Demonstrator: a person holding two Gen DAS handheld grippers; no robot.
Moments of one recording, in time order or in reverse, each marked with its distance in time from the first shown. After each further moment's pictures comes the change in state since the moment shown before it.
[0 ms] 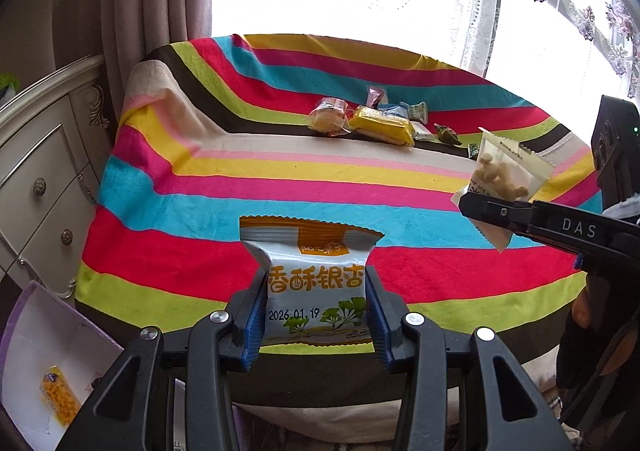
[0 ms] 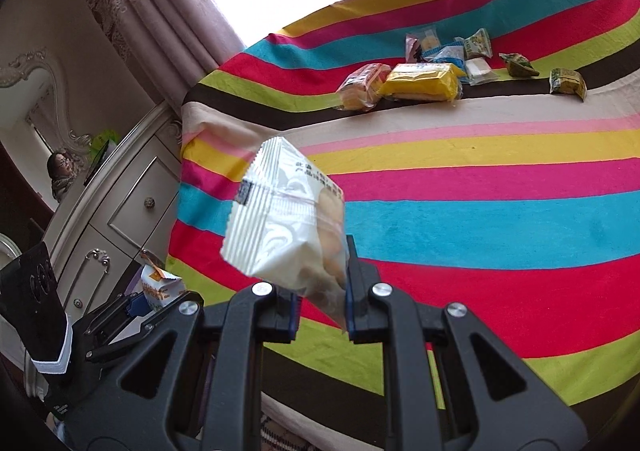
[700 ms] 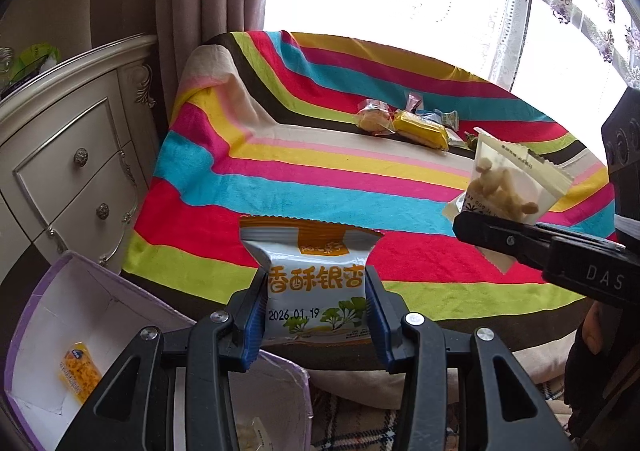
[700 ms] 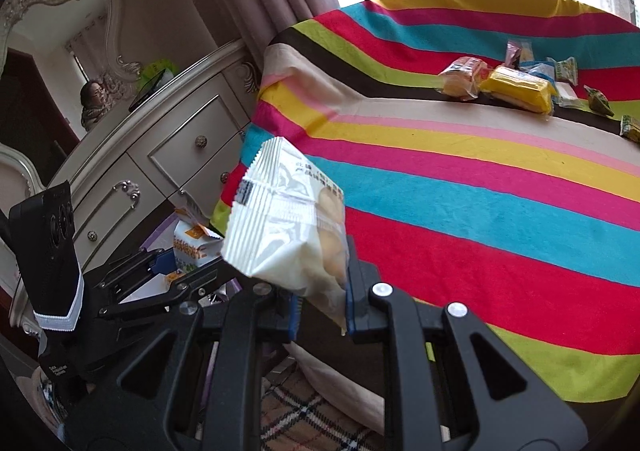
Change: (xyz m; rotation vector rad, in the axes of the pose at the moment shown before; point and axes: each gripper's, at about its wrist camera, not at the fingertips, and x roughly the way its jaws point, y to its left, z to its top) left arm -0.031 0.050 -0.020 -0.076 -0.002 0.059; right arm 0.017 0.088 -0.027 -0.231 0.093 0.104
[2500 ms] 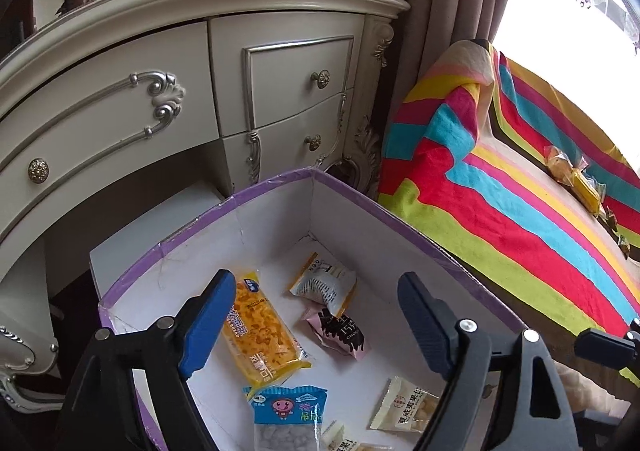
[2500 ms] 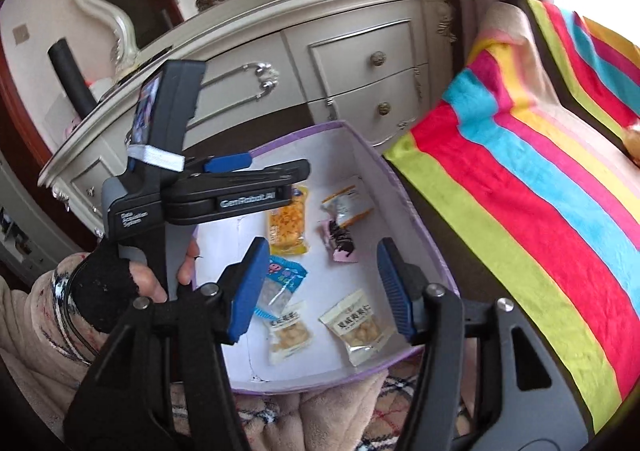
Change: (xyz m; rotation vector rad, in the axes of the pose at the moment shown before) left arm -0.043 0.177 -0.051 -0.368 0.038 0.375; right arm 0.062 0.145 -0.045 -0.379 0.173 0.271
